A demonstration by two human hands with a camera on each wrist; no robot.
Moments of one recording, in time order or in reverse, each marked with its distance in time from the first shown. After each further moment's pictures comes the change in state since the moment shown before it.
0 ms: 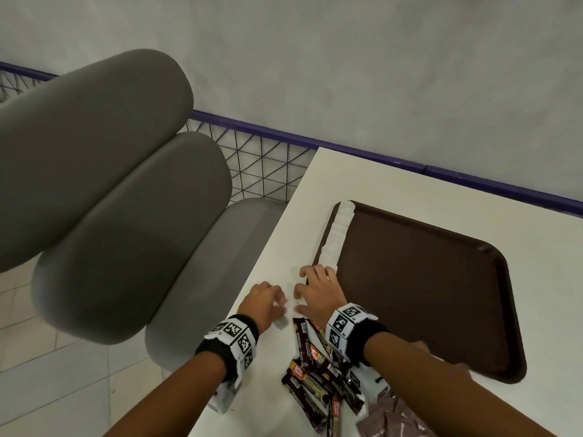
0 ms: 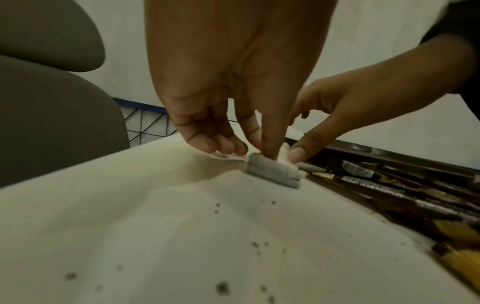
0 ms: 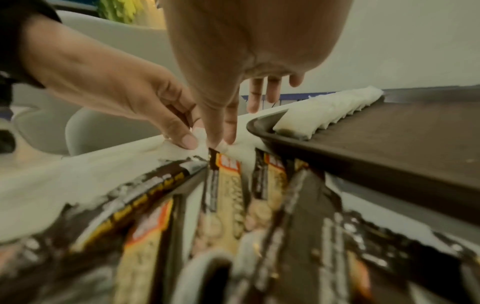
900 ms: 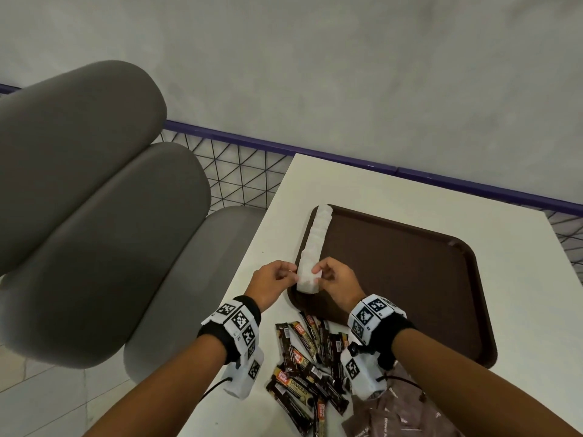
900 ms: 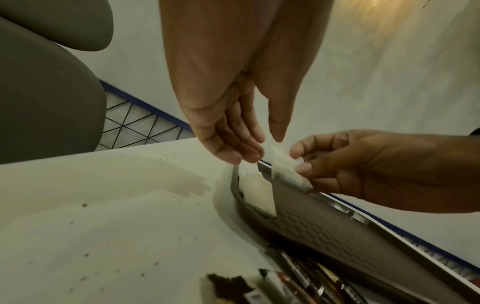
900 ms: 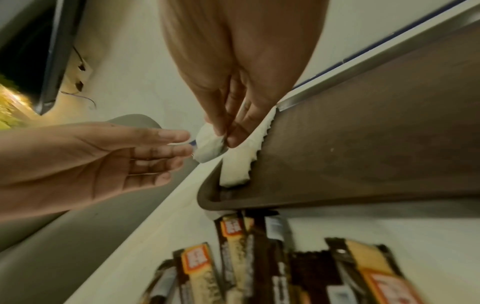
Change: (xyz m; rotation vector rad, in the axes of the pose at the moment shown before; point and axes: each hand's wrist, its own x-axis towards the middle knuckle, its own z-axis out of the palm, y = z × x) left_hand 0.026 0.056 -0.020 -0.663 0.036 0.056; right_hand -0.018 0.059 -0.011 1.074 0.313 0.376
